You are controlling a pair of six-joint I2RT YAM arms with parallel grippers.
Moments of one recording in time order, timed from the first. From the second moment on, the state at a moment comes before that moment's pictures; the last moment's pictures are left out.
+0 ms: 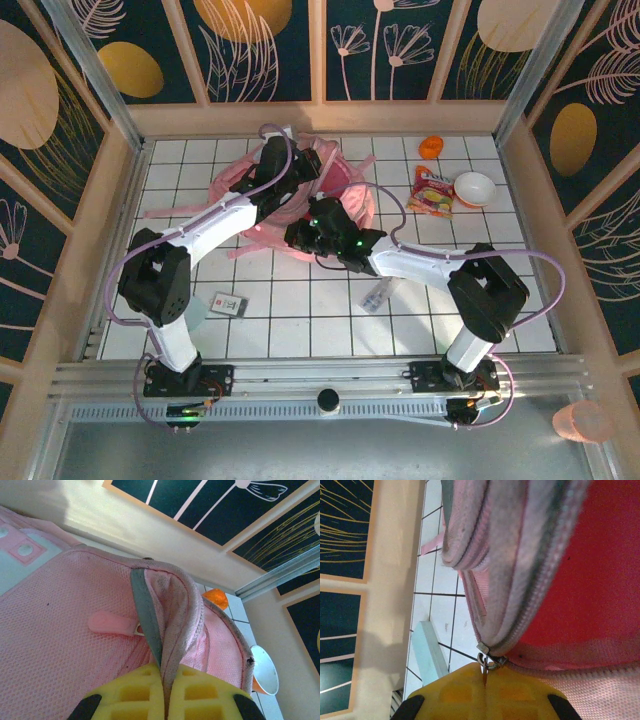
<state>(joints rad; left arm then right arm) -0.57 1.80 1.39 0.03 -0.03 -0.78 0.90 1.67 1.06 0.07 -0.13 1.02</state>
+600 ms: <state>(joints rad) -0.54 1.80 1.39 0.08 0.08 -0.58 0.87 1.35 0.95 -0.01 -0.11 0.90</state>
